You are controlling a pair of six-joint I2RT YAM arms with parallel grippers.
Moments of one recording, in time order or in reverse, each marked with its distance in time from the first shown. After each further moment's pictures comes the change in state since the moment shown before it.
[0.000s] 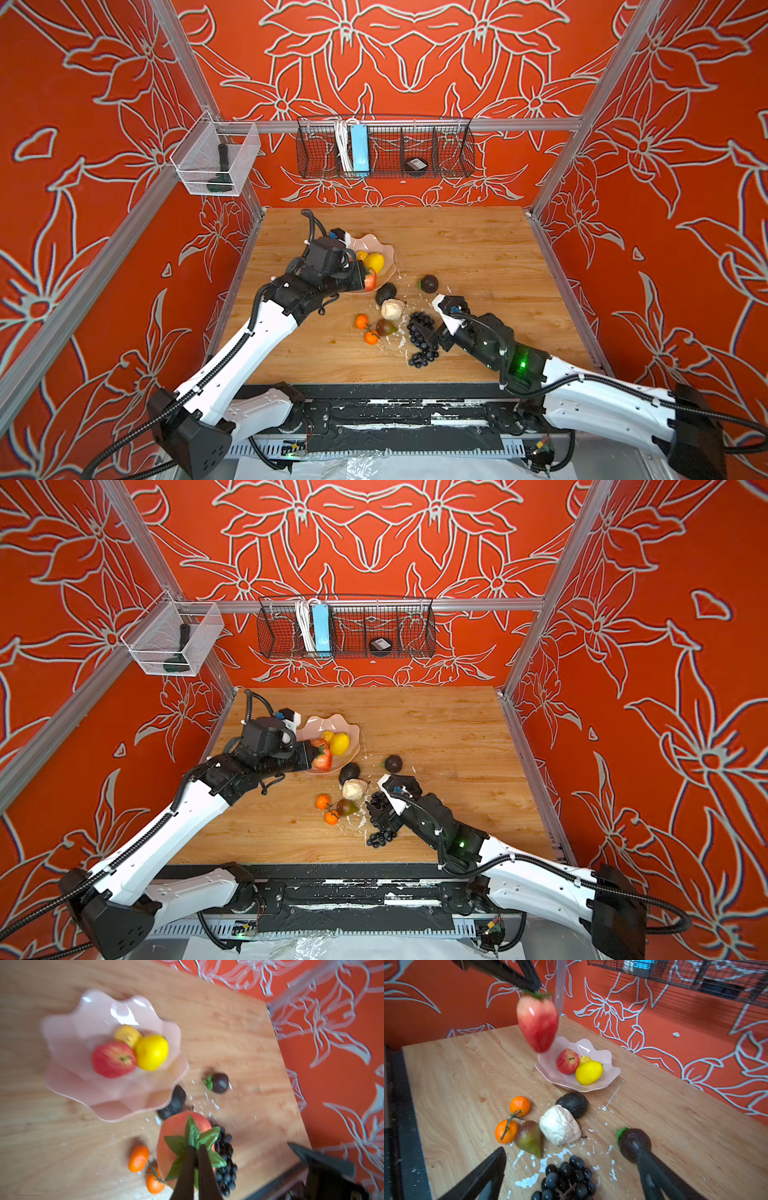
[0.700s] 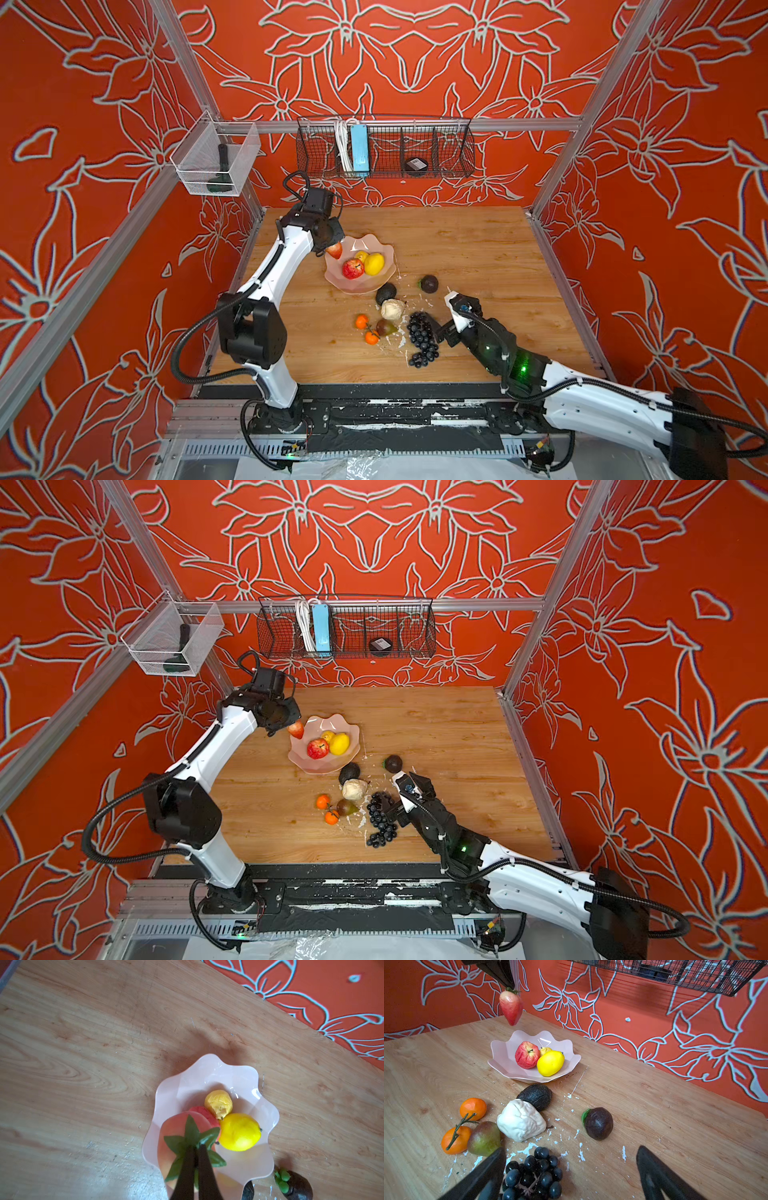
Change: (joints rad) left arm 0.302 0.616 0.513 -0.197 -0.112 -0.008; right arm -0.016 -0.018 -0.050 0.042 0.175 0.042
